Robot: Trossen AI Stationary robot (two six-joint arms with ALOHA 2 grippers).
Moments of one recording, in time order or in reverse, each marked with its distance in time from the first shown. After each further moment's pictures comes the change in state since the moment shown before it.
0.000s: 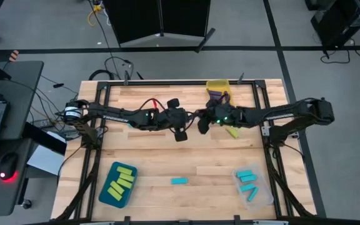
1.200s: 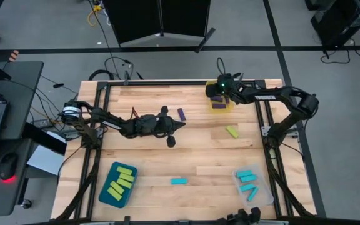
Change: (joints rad) left arm 0.015 -0.016 -0.527 0.949 0.191 -0.139; right arm -0.590 0.246 0.000 0.024 0.043 0.030
